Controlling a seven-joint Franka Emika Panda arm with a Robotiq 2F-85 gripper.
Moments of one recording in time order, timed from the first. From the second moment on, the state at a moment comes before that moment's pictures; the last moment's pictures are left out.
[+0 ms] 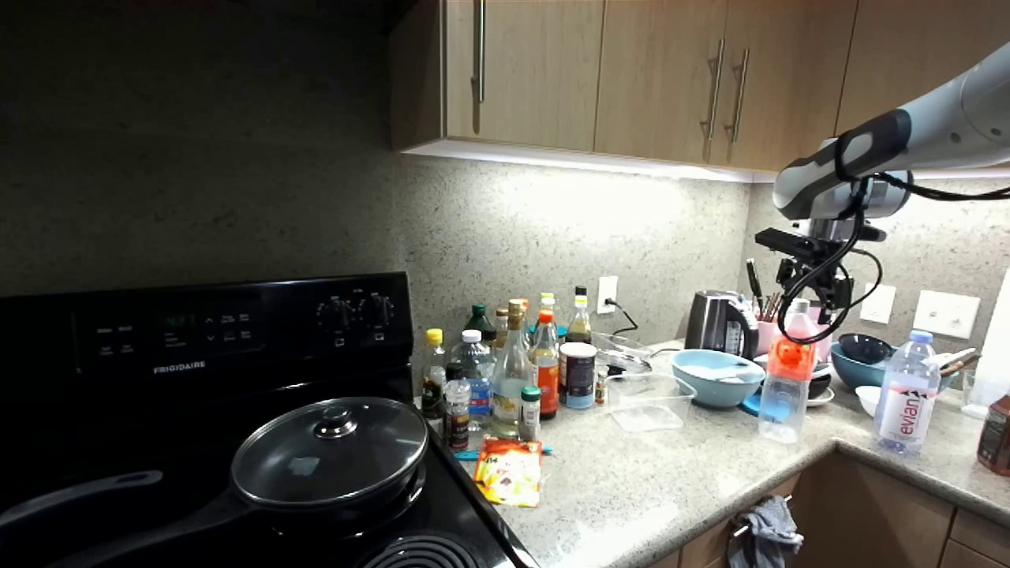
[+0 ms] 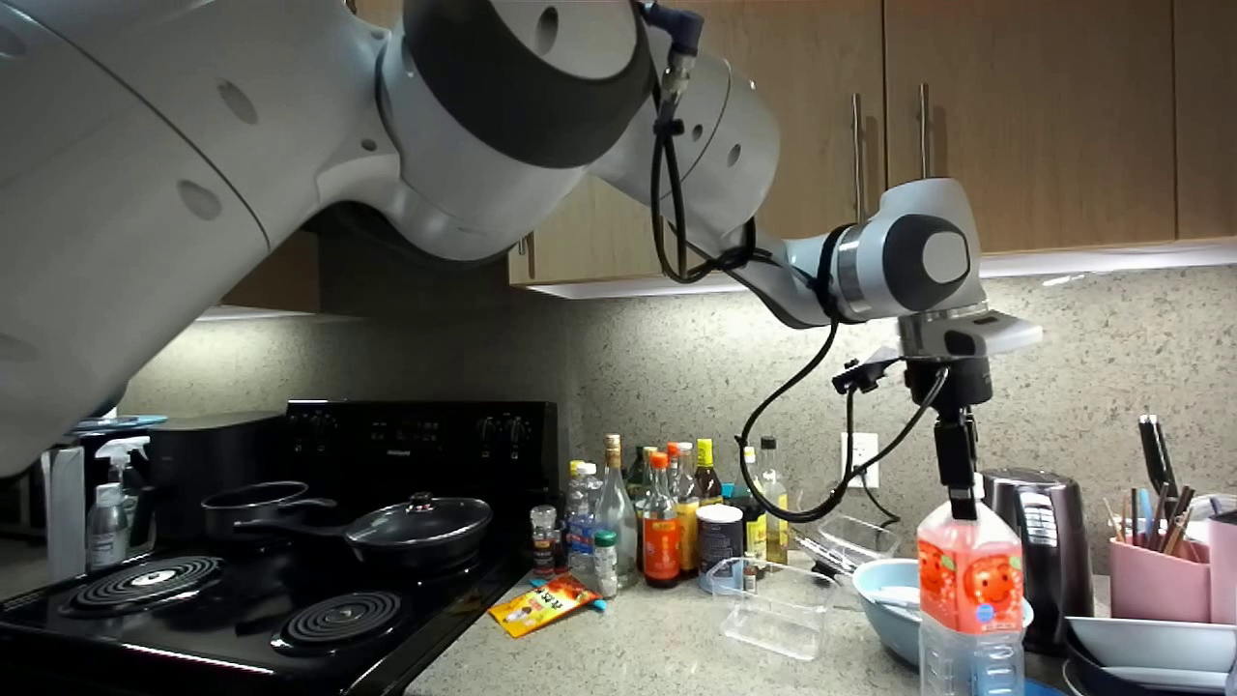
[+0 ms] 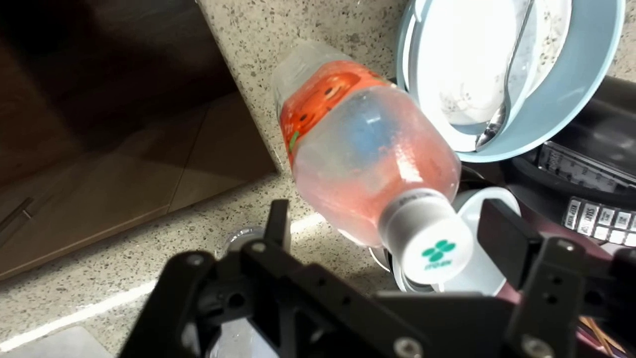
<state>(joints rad) -0.38 0.70 -0.27 -1.21 0.15 2.08 1.20</state>
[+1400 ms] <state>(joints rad) -0.38 0.70 -0.25 -1.17 0.16 2.03 1.20</state>
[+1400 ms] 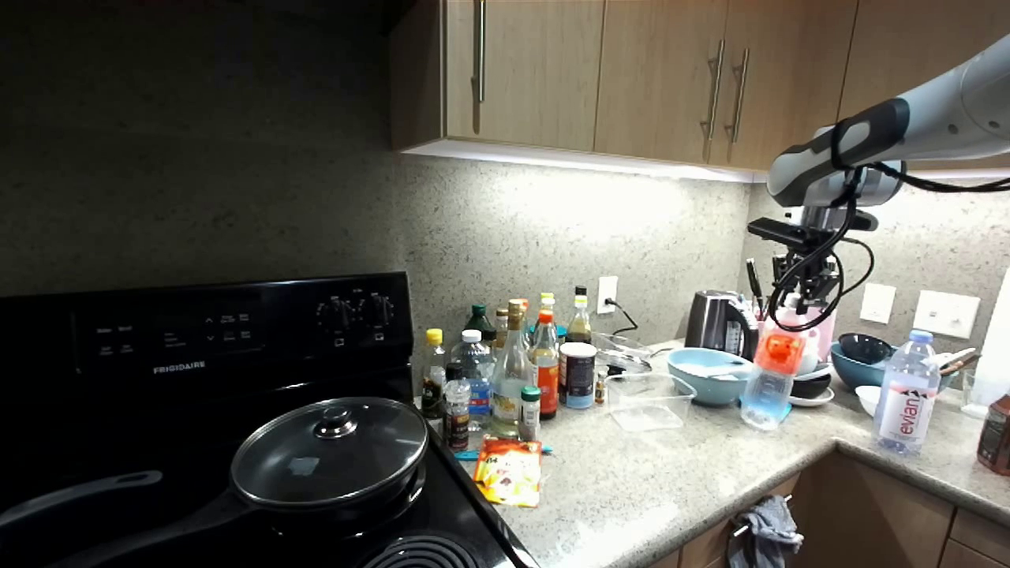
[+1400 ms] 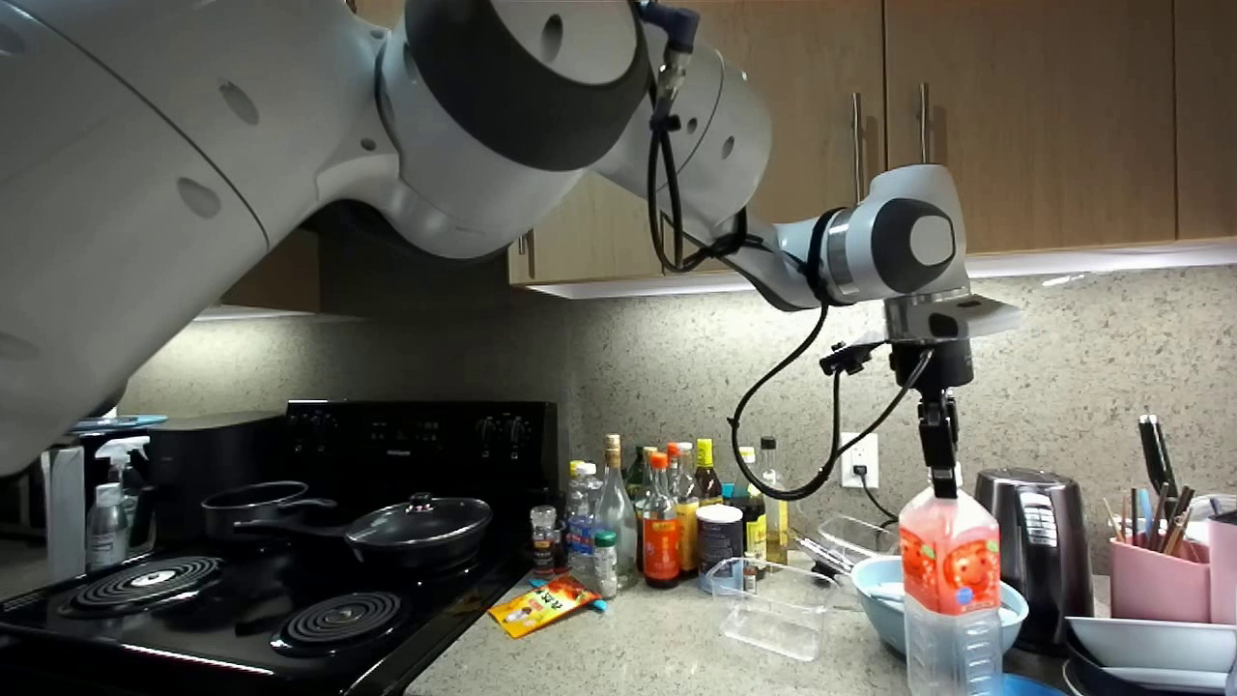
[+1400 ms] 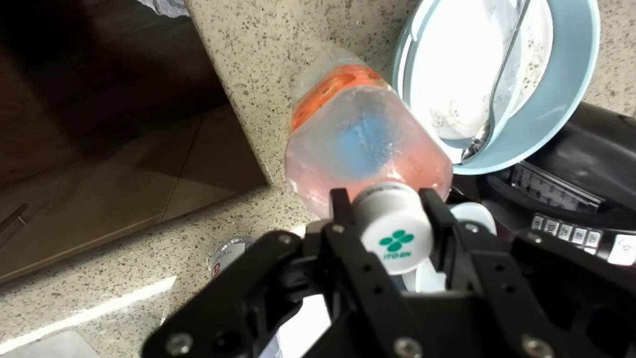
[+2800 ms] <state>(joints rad) -0.24 0.51 -0.23 -1.32 0.15 2.05 1.24</state>
